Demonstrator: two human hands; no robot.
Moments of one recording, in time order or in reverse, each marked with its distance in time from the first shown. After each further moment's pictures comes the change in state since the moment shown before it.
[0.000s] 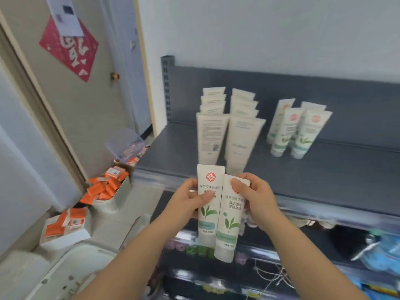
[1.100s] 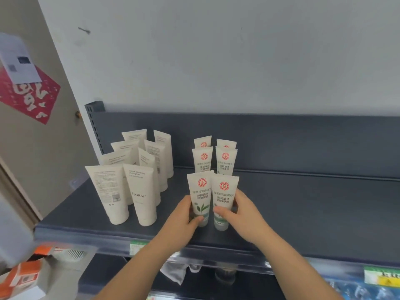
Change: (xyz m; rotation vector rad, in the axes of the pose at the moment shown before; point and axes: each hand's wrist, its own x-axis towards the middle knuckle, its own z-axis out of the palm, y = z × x) left_hand 0.124 0.002 0.189 0.697 0.000 0.311; right_hand 0.045 -0.035 -0.211 -0.413 -0.035 -0.165
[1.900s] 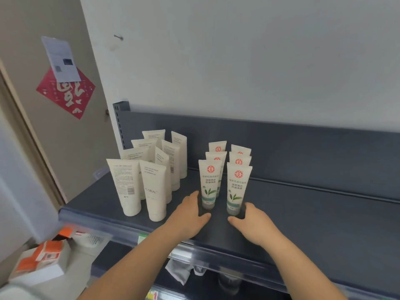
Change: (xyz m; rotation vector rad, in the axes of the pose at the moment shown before) left_hand 0.014 0.013 -0.005 0.356 -0.003 -0.225; right_hand 0.015 0.003 -0.013 -0.551 -0.156 0.301
